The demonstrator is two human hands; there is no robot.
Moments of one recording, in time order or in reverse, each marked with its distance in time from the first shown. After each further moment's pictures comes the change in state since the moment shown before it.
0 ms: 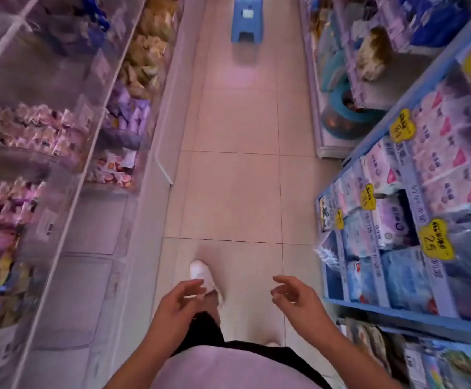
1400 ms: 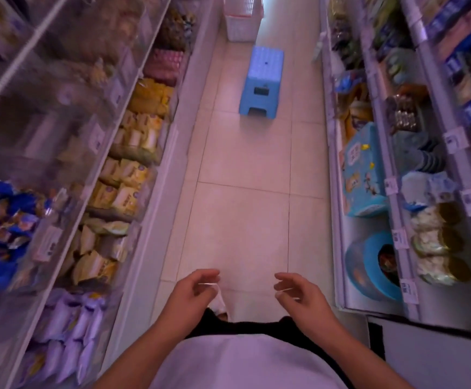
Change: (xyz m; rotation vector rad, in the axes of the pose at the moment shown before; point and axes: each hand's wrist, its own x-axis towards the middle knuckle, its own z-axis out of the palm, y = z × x) left_hand 0.707 0.506 -0.062 -0.044 -0.068 0.008; right_hand 0.705 -0.478 -0.164 -0.109 -0.059 -0.068
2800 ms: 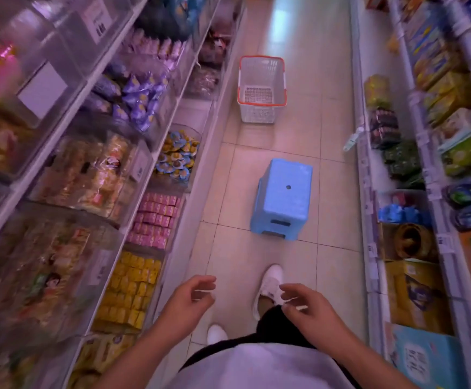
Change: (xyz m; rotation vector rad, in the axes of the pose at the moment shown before) left_hand 0.705 0.452 -0.177 0.018 0.071 -0.002; right_hand 0.736 -0.418 -0.185 -0.147 -0.114 -0.021
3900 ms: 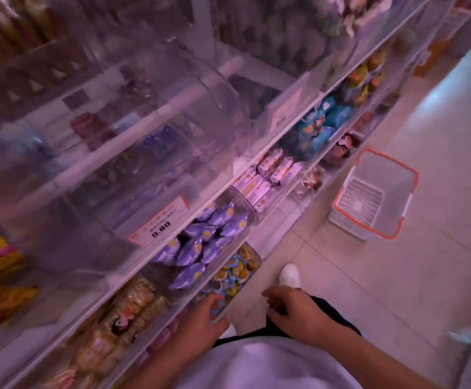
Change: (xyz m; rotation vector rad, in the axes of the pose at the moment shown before) left_hand 0.358 0.151 -0.136 -0.016 0.365 -0.210; right_hand 0.502 -0.337 -0.049 -0.726 -0.615 -0.464
